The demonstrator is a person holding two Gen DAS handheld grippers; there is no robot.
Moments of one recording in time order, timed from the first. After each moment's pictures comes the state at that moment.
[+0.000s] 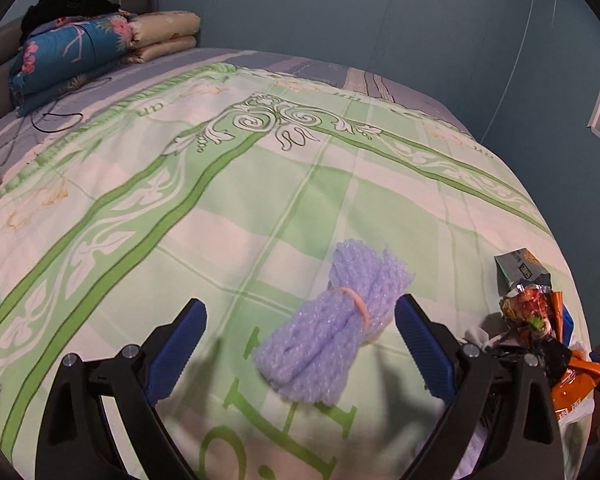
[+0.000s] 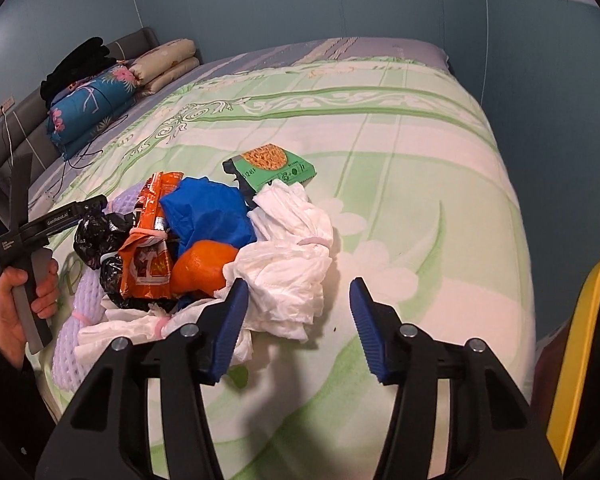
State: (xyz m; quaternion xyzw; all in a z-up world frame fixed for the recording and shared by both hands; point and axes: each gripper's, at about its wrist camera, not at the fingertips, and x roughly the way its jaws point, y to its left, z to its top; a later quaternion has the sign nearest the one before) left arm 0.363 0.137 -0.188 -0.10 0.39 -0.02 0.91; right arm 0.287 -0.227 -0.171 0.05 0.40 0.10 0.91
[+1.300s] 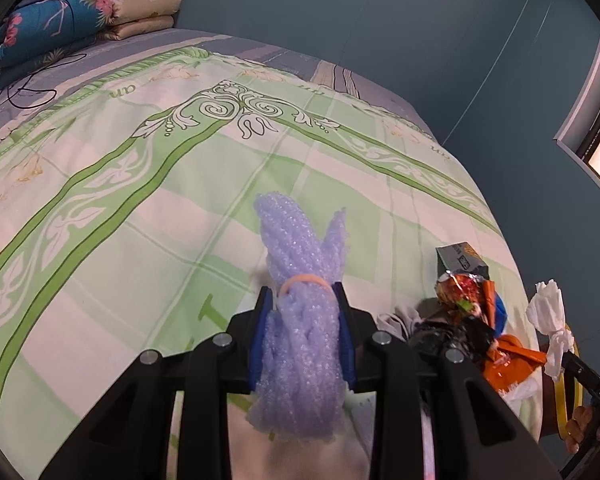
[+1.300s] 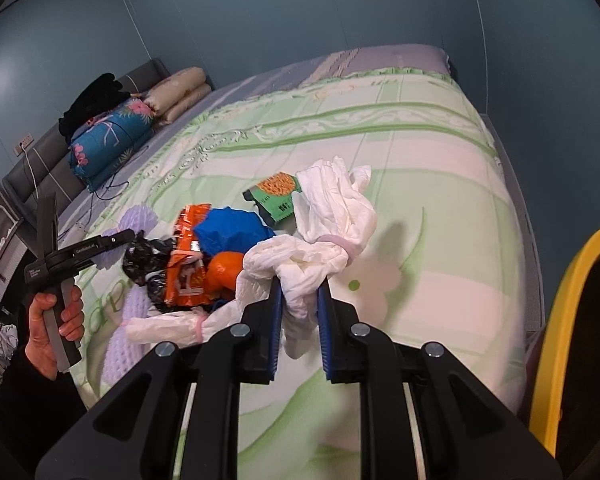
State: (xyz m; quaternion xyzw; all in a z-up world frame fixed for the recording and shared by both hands) left arm 0.330 0.135 -0.167 -0.15 0.40 -0.08 0.90; right arm 0.249 -0.259 -0.136 0.11 0.37 0.14 0.91
